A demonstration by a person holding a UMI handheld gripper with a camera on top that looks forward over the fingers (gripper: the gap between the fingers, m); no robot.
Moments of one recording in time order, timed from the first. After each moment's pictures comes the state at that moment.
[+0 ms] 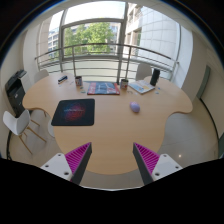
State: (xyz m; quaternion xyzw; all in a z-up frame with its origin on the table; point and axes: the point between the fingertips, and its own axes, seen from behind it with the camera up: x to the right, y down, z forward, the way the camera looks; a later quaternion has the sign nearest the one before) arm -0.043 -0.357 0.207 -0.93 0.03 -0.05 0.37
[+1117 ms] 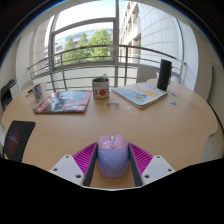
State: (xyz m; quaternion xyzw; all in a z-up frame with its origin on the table) arm 0.178 0.035 -0.013 -0.90 0.02 -0.02 0.44
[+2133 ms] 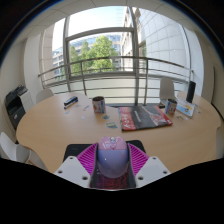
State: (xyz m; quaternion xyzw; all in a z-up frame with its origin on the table) arm -0.232 0.026 0.084 -0.88 0.03 0.01 0.48
